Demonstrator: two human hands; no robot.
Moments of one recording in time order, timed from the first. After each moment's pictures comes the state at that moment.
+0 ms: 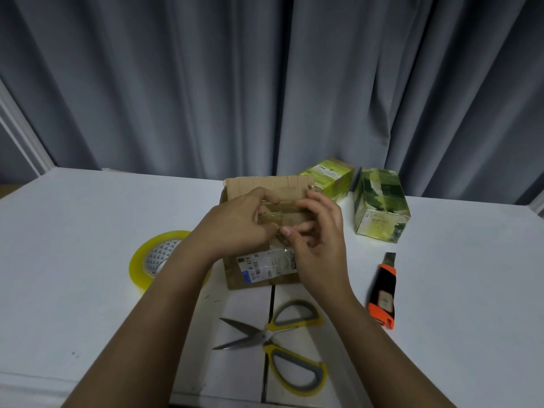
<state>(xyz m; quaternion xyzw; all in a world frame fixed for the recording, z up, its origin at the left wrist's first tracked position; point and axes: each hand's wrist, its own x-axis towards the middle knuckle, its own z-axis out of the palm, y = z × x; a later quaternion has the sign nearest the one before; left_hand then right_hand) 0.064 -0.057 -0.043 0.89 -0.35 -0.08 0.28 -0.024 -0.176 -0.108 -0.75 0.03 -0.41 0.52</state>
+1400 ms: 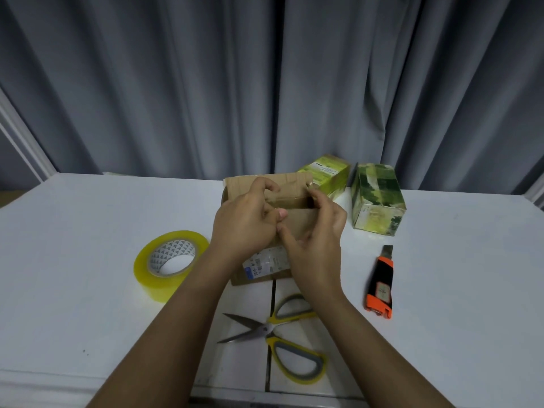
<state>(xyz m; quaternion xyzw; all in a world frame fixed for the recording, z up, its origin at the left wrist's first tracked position) 0.060 -0.076 -0.062 0.88 -0.32 0.06 0.34 -0.025 -0.166 -0.113 -0.77 0.16 -0.41 0.46</state>
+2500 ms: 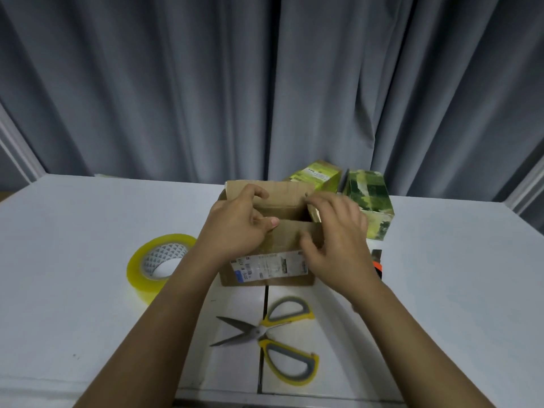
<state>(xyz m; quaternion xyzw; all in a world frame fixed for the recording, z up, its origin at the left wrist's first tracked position) 0.062 -0.066 -0.058 0.87 -0.33 0.00 0.36 -0.057 -0.206 -0.080 -0.93 0.09 -0.34 0.14</state>
